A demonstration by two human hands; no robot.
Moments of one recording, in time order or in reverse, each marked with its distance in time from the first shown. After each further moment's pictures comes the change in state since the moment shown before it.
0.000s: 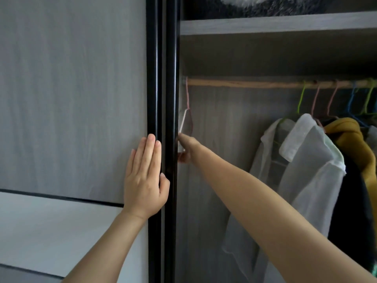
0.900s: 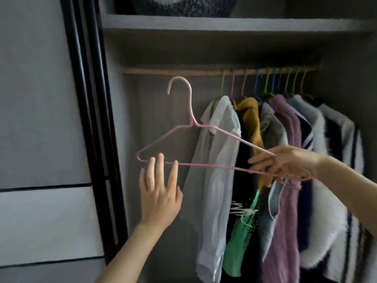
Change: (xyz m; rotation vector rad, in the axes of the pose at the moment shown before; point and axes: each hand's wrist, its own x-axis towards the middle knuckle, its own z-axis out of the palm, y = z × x) left_hand -0.052 0.156 -0.009 0.003 -0.202 0.054; right_hand -0.265 0.015 -0.306 -0.485 -0.075 -0.039
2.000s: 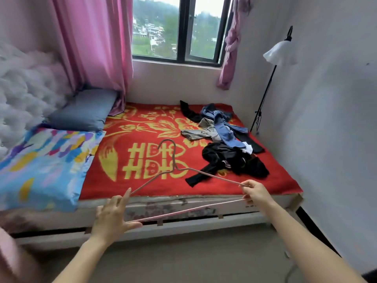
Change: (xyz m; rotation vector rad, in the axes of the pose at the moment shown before) left_hand -0.138 0.799 -0.128 -1.318 -0.901 0.991; right_hand -0.814 0.322 0.002 0.222 2.015 1.016
